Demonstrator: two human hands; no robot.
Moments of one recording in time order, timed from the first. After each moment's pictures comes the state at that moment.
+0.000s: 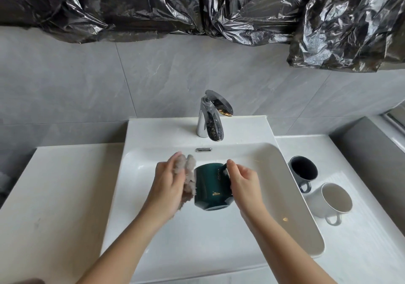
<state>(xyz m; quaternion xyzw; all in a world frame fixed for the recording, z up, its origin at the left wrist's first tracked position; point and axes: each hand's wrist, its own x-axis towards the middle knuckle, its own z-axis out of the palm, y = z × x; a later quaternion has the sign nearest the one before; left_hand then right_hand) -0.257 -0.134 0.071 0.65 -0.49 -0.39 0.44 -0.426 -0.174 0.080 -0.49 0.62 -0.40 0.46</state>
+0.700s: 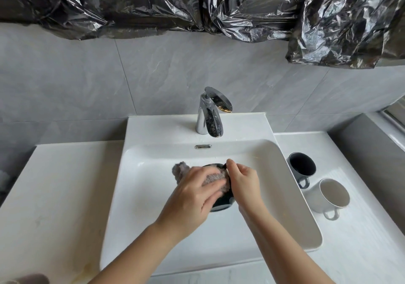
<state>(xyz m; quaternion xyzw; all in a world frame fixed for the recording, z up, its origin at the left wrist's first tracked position) -0.287 -0.118 0.069 0.49 -0.79 -0.09 0.36 -0.426 -0.172 0.075 -0.47 0.65 -0.39 0.46</state>
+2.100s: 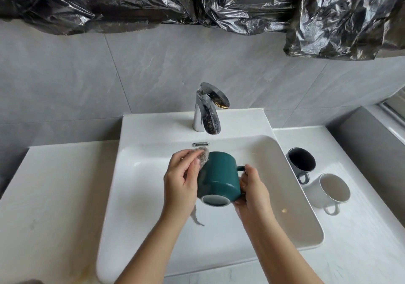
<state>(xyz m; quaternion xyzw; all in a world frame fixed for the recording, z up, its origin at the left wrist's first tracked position) -0.296 -0.138 0.063 0.58 -0.53 -0.24 0.58 -0.435 -0.155 0.083 -0.10 0.55 -0.54 0.63</state>
